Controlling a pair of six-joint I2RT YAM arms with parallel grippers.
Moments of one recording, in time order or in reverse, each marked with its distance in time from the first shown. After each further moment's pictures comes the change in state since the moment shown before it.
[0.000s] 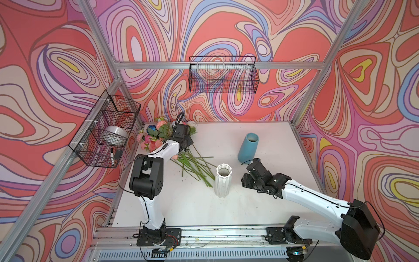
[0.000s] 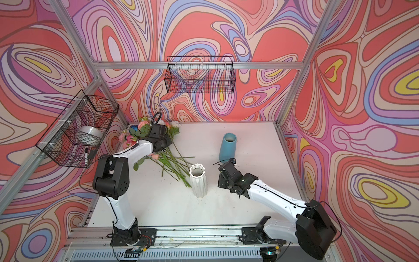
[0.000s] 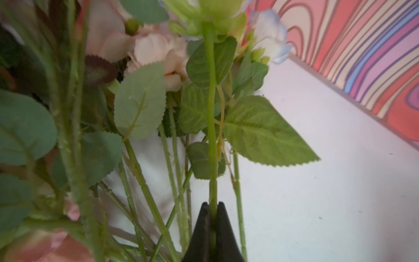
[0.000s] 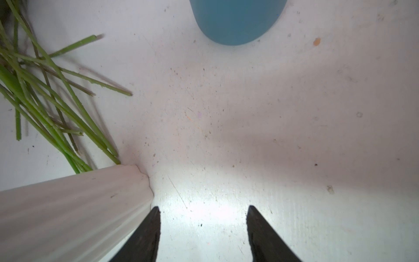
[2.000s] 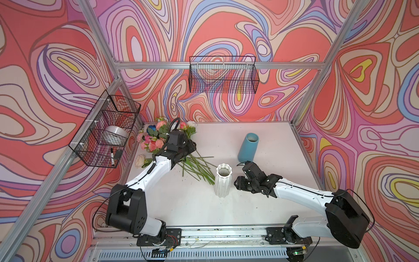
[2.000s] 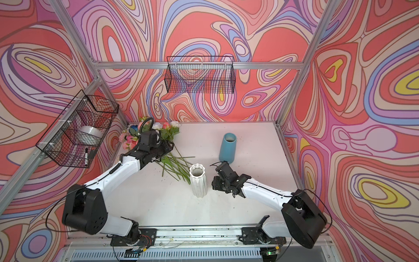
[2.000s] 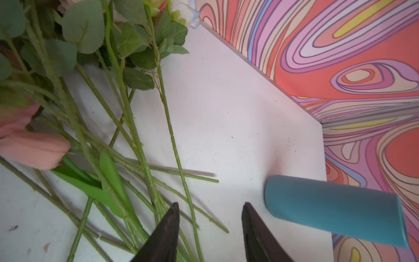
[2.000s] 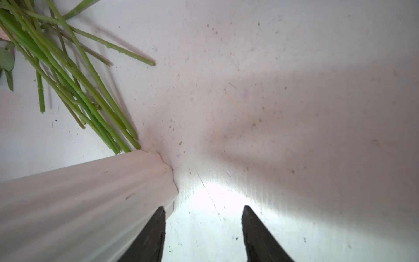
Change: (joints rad) left arm -0.060 -0.344 -0.274 0.042 0.194 -0.095; right arm 0.002 0.108 -0.083 0.199 -0.178 0.019
